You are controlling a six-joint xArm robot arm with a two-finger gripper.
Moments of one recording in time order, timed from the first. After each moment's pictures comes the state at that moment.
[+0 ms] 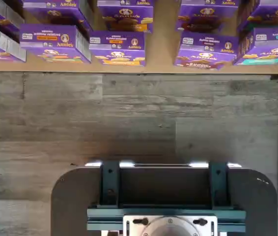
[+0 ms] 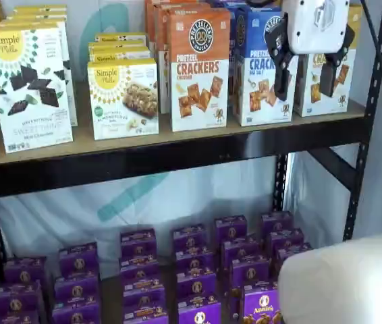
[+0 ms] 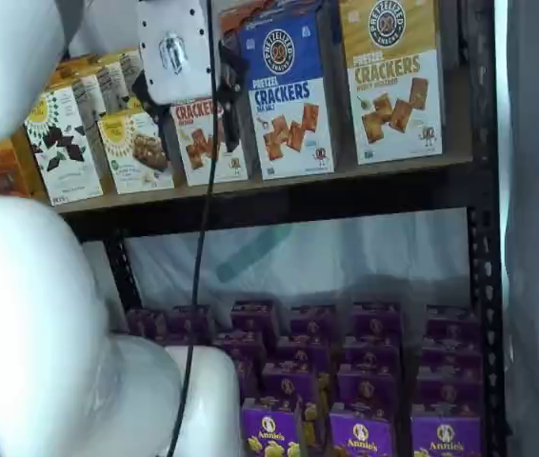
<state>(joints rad) 0.01 -0.84 -1.15 0.04 2.00 0.03</state>
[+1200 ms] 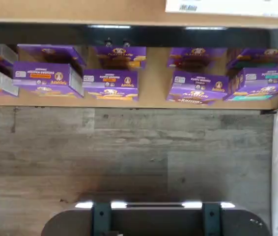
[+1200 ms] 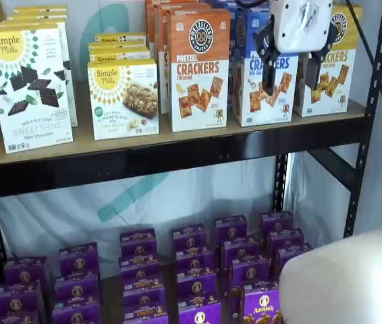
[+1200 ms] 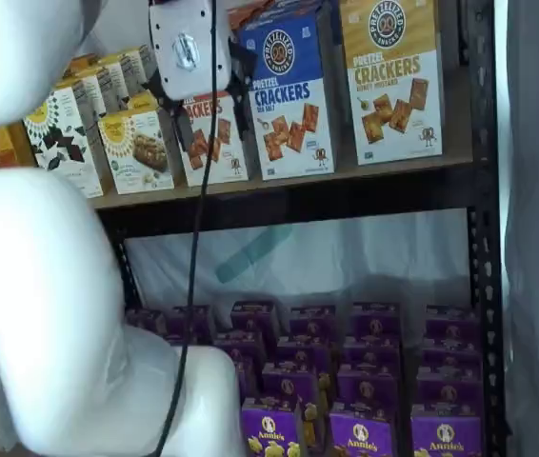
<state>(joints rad) 0.05 -0.79 -1.14 0.00 1.85 0.06</state>
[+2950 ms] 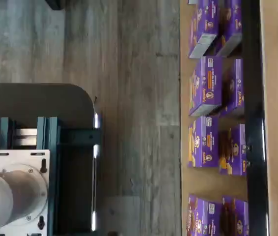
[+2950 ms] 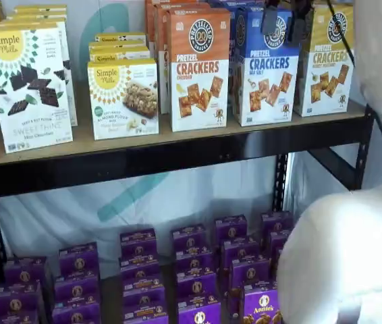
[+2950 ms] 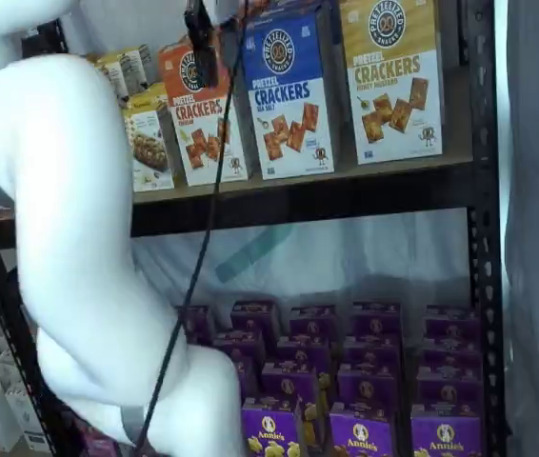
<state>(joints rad) -0.13 -0.47 -1.54 0.18 2.00 -1.62</state>
